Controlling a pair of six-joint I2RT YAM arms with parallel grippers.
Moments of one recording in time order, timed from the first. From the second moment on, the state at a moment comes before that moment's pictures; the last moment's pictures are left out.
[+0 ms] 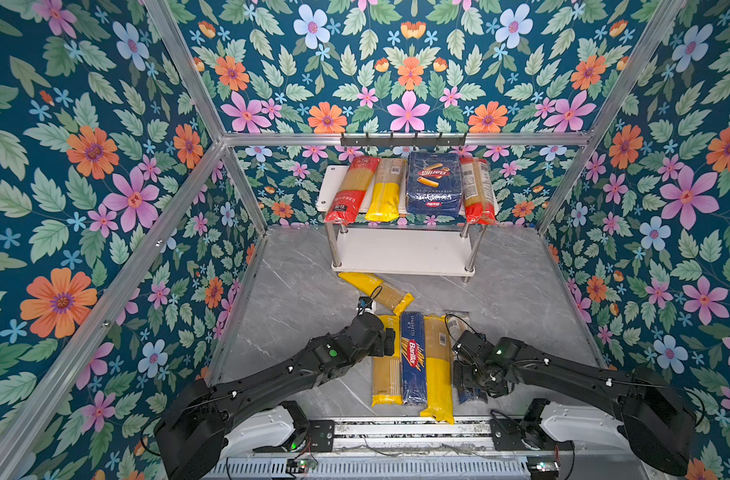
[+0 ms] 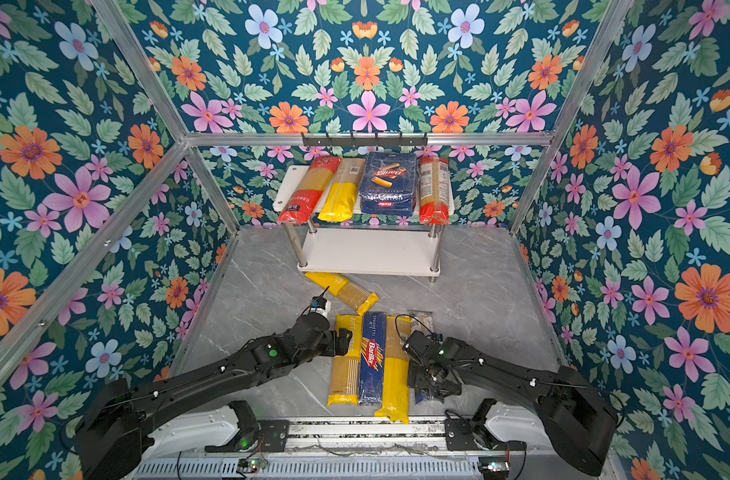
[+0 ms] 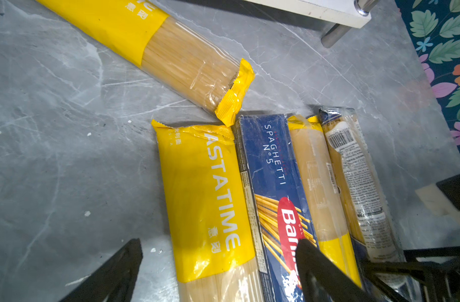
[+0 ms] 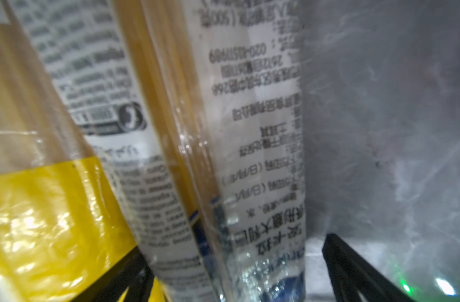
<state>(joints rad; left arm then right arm) -0.94 1.12 0.62 -0.30 -0.24 -0.70 0.85 1.21 0.57 -0.83 0.03 0.99</state>
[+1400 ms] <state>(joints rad) -0.94 1.06 0.61 -0.38 -0.30 -0.71 0.87 1.15 0.61 -0.82 0.06 0.97</state>
